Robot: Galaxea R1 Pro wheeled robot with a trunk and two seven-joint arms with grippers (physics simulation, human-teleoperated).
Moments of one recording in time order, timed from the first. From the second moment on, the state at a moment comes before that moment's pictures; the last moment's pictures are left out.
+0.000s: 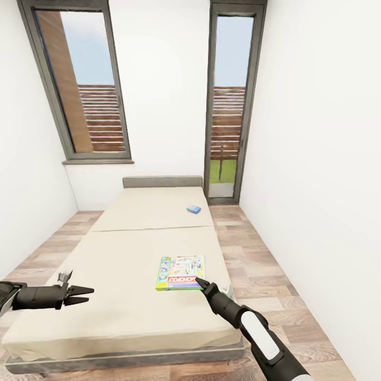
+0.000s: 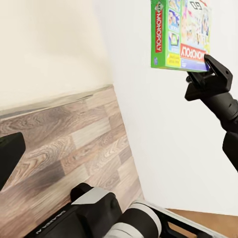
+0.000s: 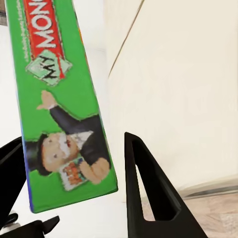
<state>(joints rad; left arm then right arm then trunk) -0.93 0.55 0.04 -0.07 -0.16 0.56 -1.57 -0.43 0.04 0.28 -0.86 -1.24 0.38 0.19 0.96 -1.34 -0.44</state>
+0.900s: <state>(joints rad) -0.93 0.56 0.04 -0.09 -0.16 0.57 -1.56 -0.43 0.04 0.28 -0.86 -1.24 0.38 0.19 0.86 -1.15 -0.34</state>
